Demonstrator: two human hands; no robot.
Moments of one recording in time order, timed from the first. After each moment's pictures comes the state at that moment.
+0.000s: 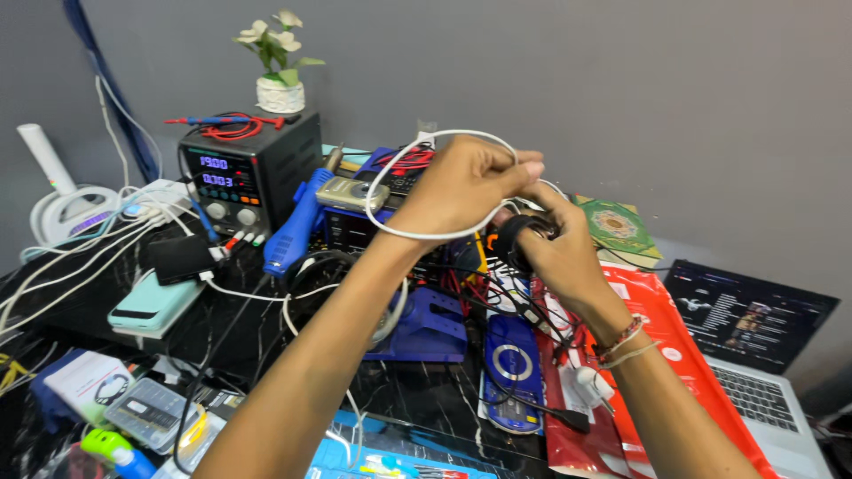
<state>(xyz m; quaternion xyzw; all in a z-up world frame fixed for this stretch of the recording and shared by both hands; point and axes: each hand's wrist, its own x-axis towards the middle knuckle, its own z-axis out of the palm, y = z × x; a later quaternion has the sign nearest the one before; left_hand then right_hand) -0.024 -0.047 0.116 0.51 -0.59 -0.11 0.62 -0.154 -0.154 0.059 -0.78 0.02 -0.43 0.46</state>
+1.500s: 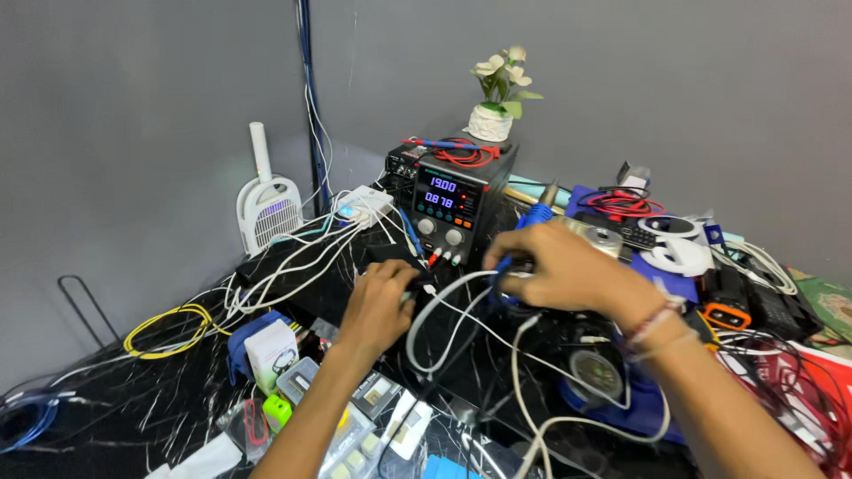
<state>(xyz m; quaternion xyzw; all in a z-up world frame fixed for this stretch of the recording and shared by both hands) 0.225 0.230 -0.091 0.85 -0.40 0.19 0.29 0.049 0.050 0.107 -0.99 -0.01 -0.07 0.11</state>
